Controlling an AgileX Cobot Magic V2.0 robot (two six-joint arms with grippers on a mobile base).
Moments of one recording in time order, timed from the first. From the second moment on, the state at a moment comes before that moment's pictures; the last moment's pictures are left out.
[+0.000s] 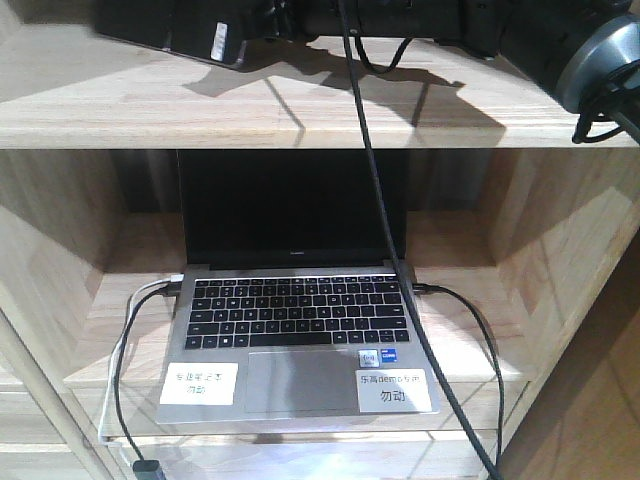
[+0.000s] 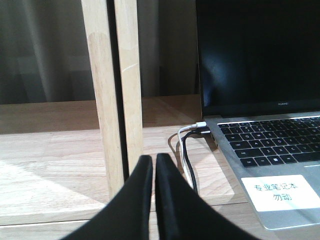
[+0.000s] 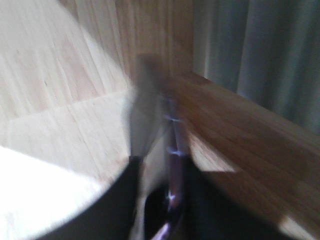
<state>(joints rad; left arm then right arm) -0.04 -0.02 0.03 -0.14 0.23 0.14 0.41 1.95 -2.00 1.14 0.72 -1.07</state>
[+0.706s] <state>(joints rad) -0.04 -0.02 0.03 -0.14 0.23 0.14 0.41 1.93 -2.00 1.01 0.68 -0.96</state>
